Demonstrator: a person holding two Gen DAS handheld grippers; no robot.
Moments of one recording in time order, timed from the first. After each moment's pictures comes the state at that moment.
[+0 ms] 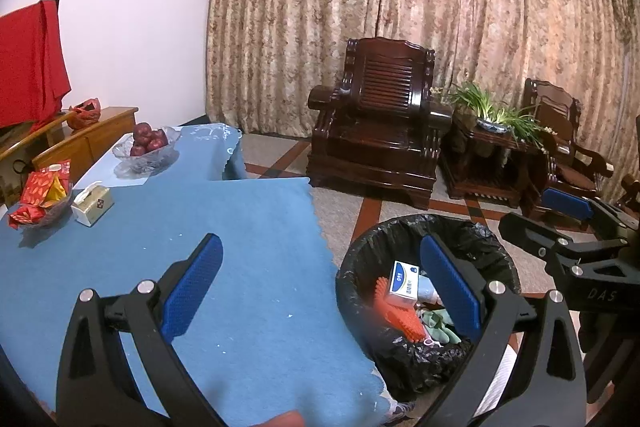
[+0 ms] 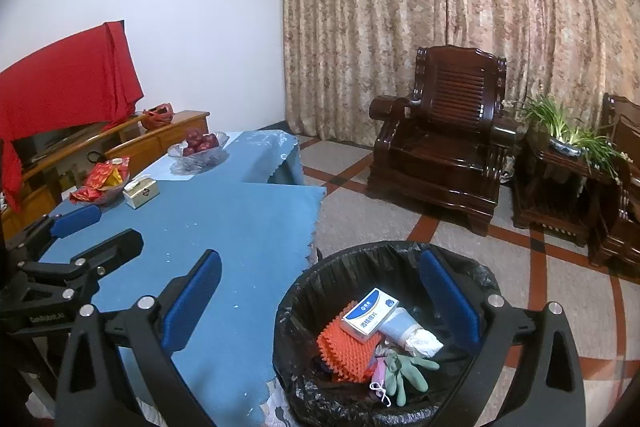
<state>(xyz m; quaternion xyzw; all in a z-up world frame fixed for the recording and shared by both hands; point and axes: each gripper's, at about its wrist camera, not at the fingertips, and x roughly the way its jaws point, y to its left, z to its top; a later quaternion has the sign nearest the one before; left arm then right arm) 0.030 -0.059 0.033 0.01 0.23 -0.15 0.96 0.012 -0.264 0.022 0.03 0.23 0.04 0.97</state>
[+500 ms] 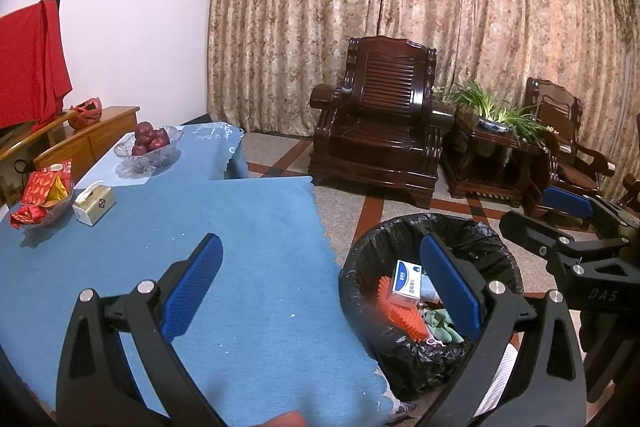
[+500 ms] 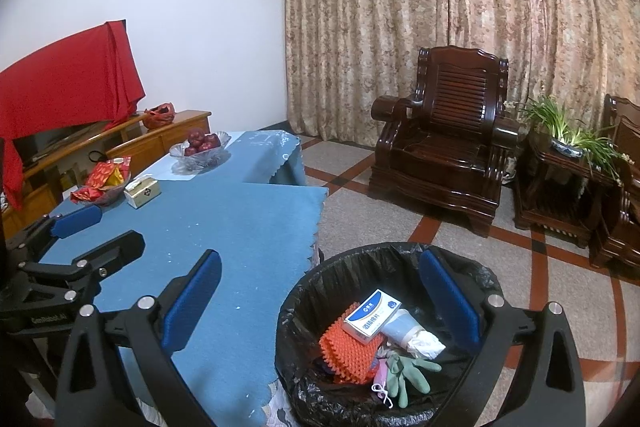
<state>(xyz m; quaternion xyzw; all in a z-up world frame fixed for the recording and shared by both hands) 0.030 -0.057 0.033 0.01 0.24 -0.15 0.96 0.013 -0.263 0.022 0.03 0.23 0.04 0.97</state>
